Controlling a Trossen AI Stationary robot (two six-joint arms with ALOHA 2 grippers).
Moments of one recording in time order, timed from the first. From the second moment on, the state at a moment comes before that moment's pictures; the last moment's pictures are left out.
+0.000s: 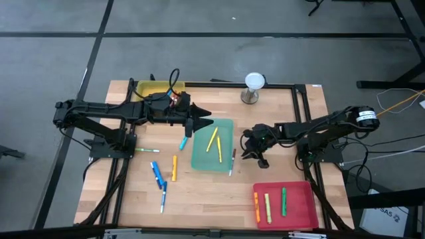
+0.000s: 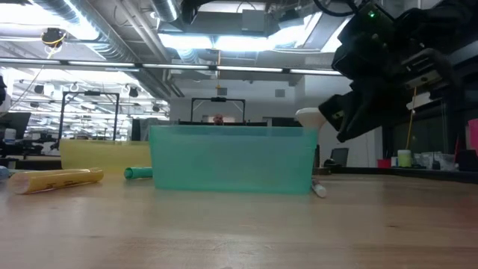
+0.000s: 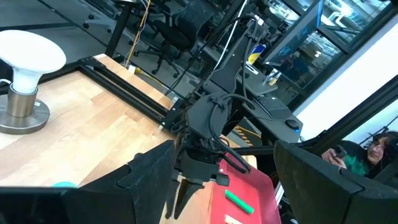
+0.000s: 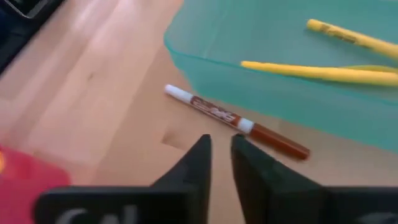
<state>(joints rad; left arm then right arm) 0.05 1.22 1.04 0.05 -0.03 -0.62 0.00 1.29 0.51 0.05 -0.32 -0.17</state>
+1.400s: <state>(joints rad) 0.05 1.22 1.04 0.05 0.00 -0.64 0.00 1.55 0.70 -0.10 -0.18 -0.86</state>
